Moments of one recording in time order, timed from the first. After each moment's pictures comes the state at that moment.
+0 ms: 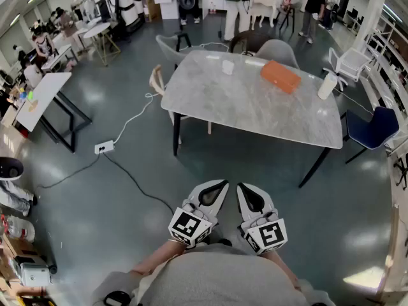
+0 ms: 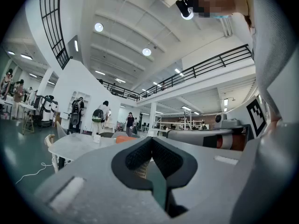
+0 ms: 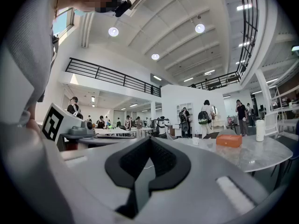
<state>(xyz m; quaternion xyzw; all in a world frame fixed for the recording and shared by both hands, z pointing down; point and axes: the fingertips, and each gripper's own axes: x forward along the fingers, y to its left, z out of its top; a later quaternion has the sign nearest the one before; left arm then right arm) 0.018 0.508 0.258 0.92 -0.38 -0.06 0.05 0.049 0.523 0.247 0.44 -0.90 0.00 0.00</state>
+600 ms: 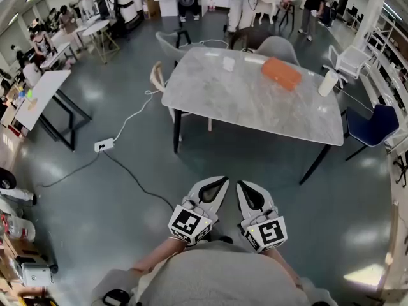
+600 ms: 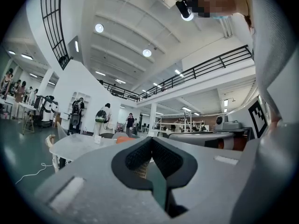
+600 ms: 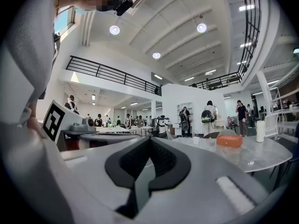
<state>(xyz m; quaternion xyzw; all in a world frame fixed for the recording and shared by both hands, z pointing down) 0.008 0.507 0.254 0.92 -0.38 -0.06 0.05 0.038 0.524 0.248 0.44 -0.90 0.00 0.01</state>
